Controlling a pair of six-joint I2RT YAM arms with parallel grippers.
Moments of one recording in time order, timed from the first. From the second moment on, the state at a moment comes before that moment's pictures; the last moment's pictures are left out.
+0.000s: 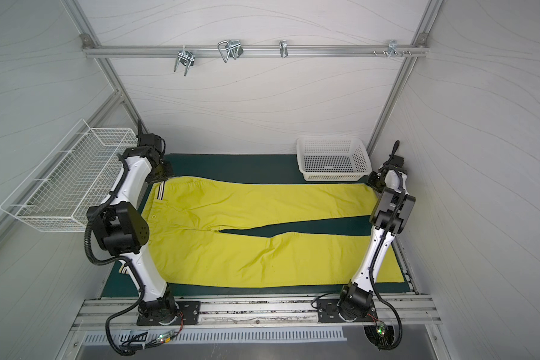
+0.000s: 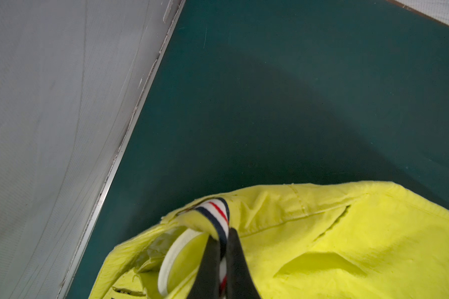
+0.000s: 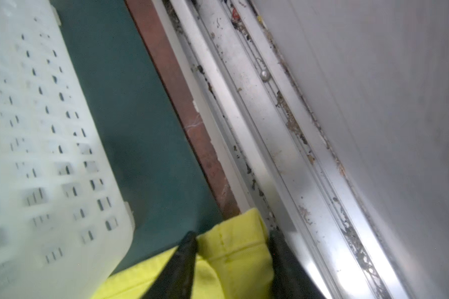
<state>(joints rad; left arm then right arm) 0.15 1.95 1.89 -1.08 -0.20 -0.24 -0.43 2.54 2.19 -0.73 -0.29 0.12</state>
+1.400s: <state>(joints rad) 0.01 2.24 2.46 -0.97 0.12 -0.47 -0.50 1.61 1.50 -0.53 -0.28 0.25</state>
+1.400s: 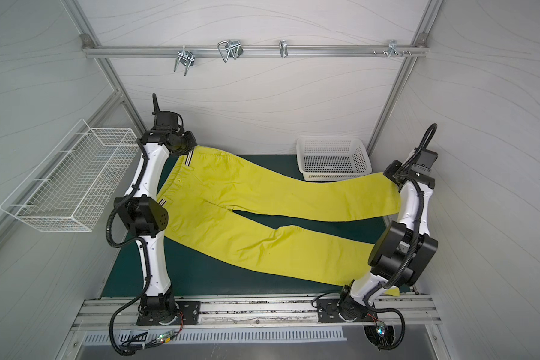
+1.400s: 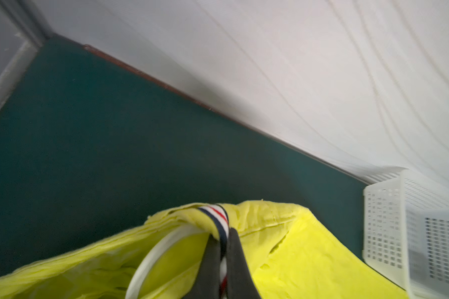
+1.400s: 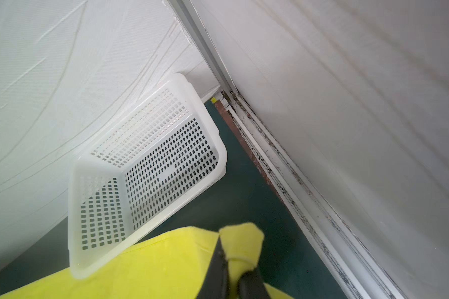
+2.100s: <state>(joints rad) 0.12 2.35 2.41 -0.43 0.52 -1.00 -0.53 1.32 1.23 -0.44 -0.39 0.23</state>
